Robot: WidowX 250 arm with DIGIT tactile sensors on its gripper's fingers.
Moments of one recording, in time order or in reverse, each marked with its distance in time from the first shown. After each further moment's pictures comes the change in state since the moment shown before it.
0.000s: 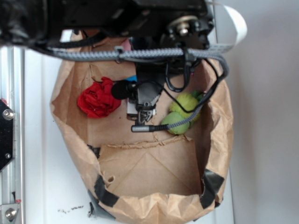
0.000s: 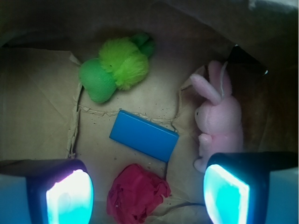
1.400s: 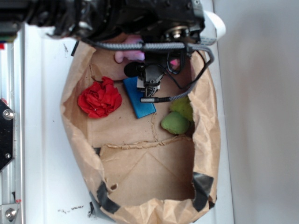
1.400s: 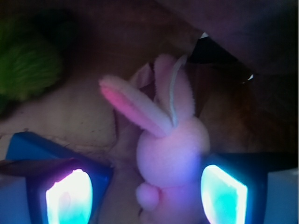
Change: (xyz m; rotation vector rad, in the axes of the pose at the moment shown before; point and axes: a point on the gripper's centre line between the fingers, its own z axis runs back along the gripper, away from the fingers) arm 0.007 0.044 -0.059 0.187 -0.025 -0.028
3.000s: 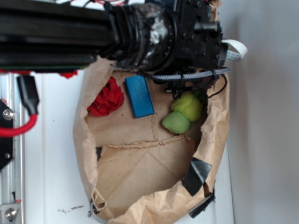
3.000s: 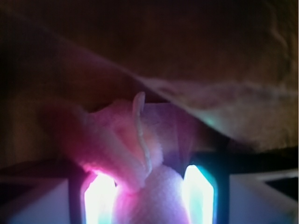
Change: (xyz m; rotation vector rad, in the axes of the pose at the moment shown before) arm 0.024 0.011 -0.037 0.164 0.013 0.134
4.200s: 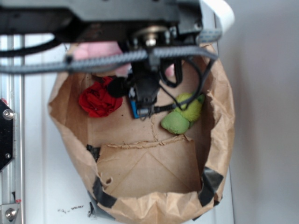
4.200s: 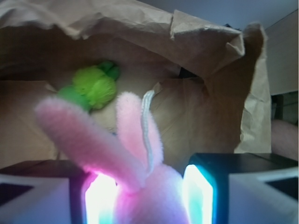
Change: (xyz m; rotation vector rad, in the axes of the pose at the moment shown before) arm -0.028 -0.024 0.146 -0.219 -0.085 -0.019
